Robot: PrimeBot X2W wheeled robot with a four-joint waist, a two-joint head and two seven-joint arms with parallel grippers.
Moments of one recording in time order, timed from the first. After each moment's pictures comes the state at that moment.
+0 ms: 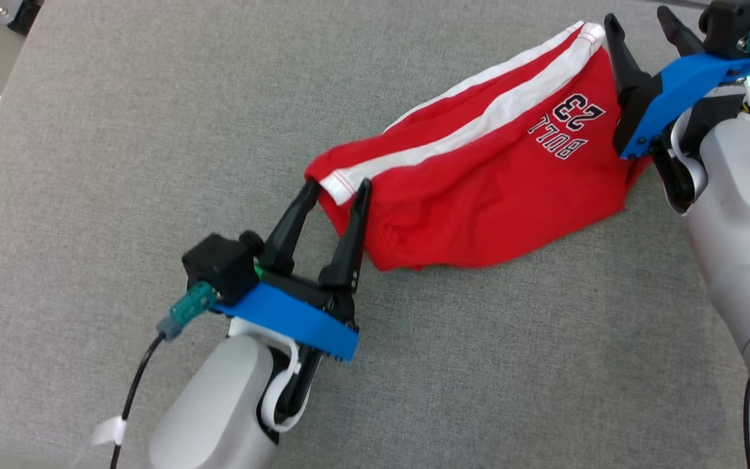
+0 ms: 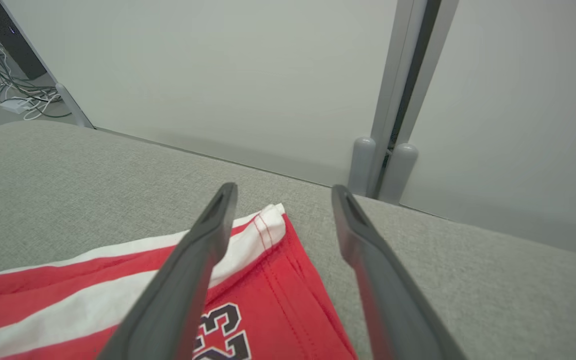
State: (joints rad) left arm -0.48 0.10 -0.52 0.32 -0.64 -0.13 -0.26; right arm -1.18 -0.21 0.27 1.21 0.30 0.13 -0.21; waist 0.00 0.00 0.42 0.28
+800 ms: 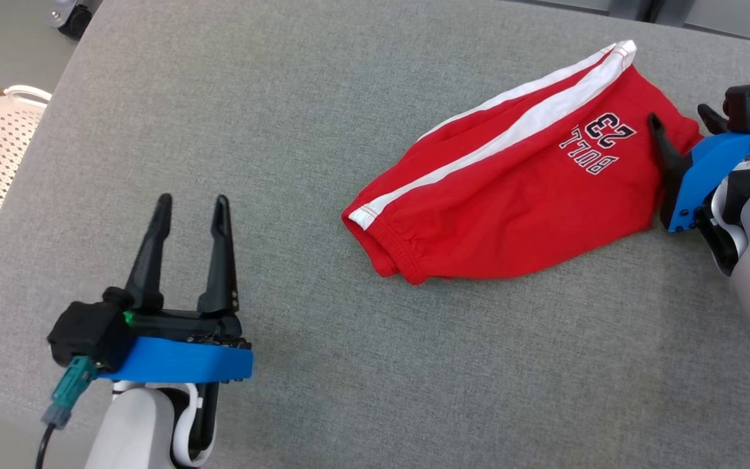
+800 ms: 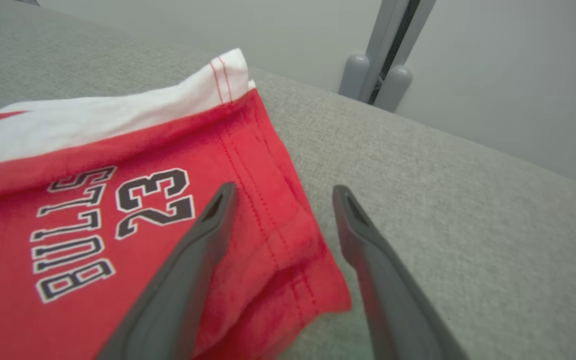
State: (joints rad) left arm -0.22 0.09 -0.14 0.11 -0.32 -0.13 -0.26; right arm -1.06 -0.33 0.42 1.27 0.36 0.13 -0.15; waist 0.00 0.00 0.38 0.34
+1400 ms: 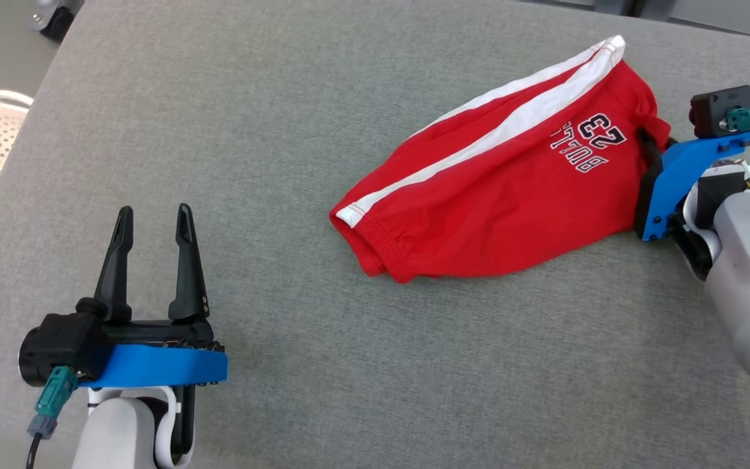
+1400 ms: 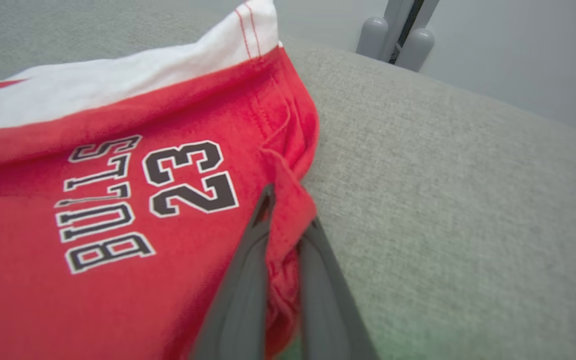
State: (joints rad) left arm -0.19 0.05 -0.02 0.12 -0.22 -0.13 -0.26; right arm -1.06 -0.30 0.45 1.27 0.40 0.13 -0.06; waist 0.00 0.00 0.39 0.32
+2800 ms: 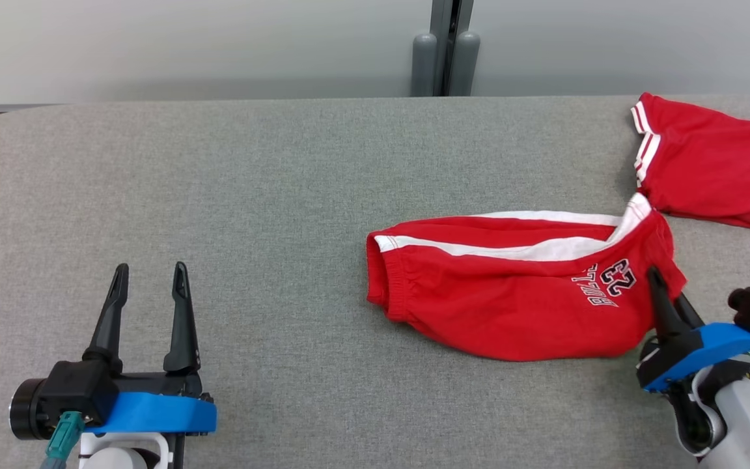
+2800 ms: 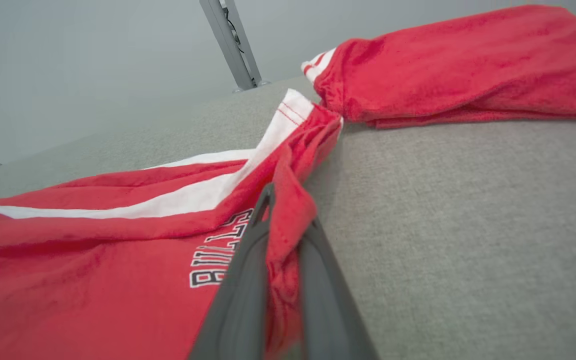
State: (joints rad) left arm -0.08 0.06 0.03 0.12 -0.12 -0.13 -0.26; right arm -0.40 -0.30 0.19 0.75 0.64 0.13 -0.26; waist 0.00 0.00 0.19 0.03
